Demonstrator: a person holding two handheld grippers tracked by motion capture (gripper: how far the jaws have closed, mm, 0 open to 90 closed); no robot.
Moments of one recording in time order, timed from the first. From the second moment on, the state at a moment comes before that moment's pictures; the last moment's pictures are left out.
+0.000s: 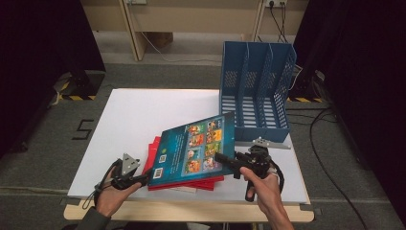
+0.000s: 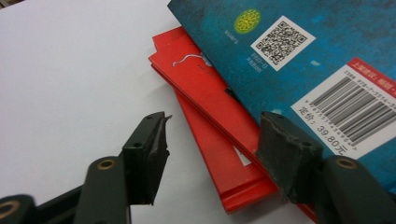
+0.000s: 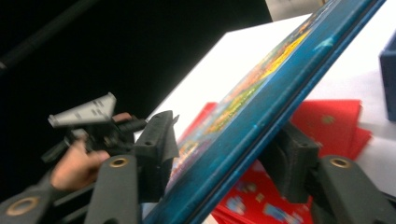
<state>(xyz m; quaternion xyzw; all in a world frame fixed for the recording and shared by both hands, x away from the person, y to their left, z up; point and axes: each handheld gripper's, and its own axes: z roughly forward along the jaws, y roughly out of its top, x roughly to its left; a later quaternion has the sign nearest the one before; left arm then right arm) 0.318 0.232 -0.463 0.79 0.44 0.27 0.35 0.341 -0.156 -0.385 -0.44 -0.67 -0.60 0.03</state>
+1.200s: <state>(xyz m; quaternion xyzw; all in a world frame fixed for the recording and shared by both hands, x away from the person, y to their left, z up) 0.313 0.204 -0.464 0.80 0.41 0.27 0.35 0.360 -0.123 -0.357 -0.41 -0.67 -0.62 -0.04</state>
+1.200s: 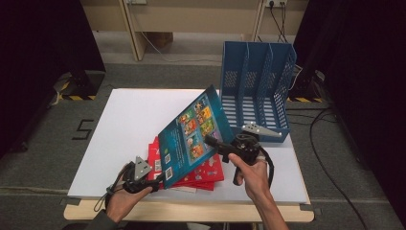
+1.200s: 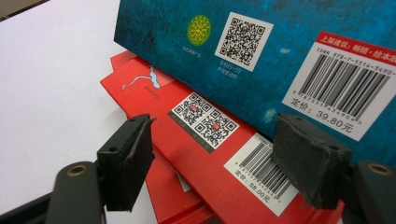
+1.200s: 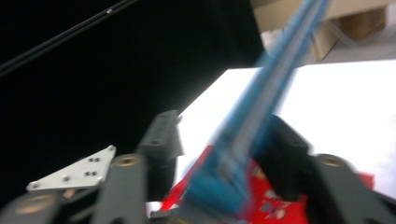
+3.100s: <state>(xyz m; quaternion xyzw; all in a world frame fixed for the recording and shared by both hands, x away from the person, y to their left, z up) 0.358 0.289 -0.491 0.77 0.51 0.24 0.31 0.360 -0.111 -0.363 -0.31 -0.70 -0.61 -0.20</state>
